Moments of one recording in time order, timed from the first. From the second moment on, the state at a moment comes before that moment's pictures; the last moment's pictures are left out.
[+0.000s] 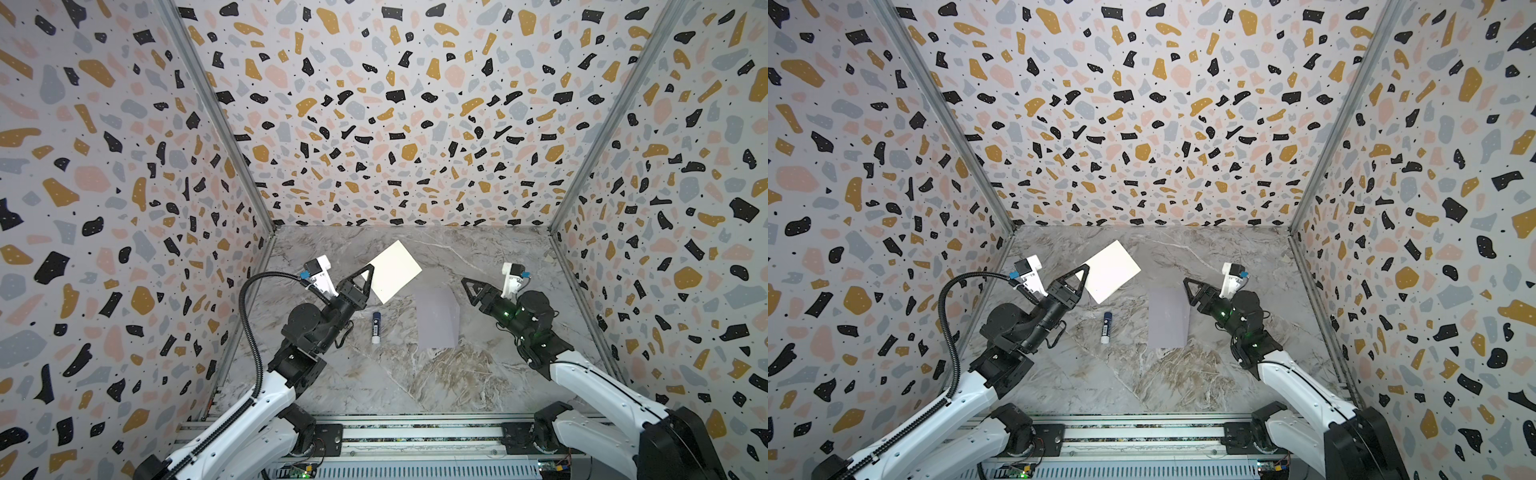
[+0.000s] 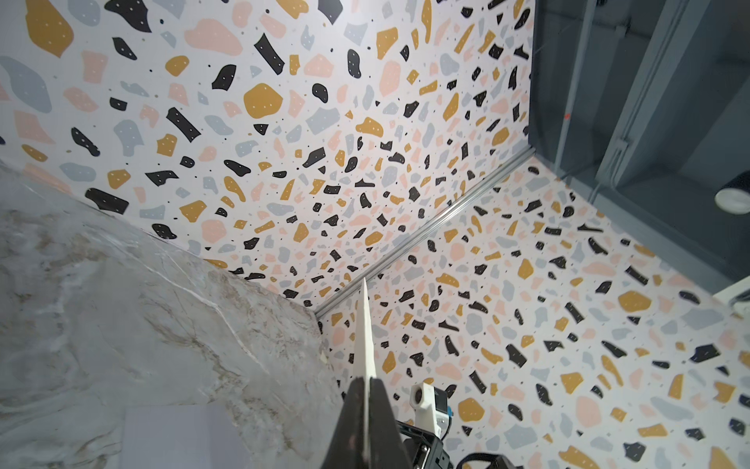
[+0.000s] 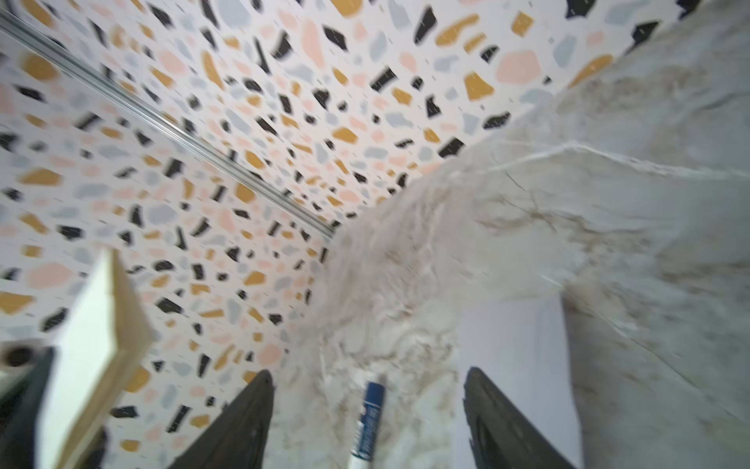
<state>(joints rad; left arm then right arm) -0.56 0.82 0.56 0.48 0.01 -1.03 0.45 0.99 0.48 0.48 -0.21 0.89</state>
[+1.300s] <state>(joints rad) -0.56 0.90 0.48 0.65 0.03 -1.34 0.82 1.38 0.68 0.89 -0.12 1.05</state>
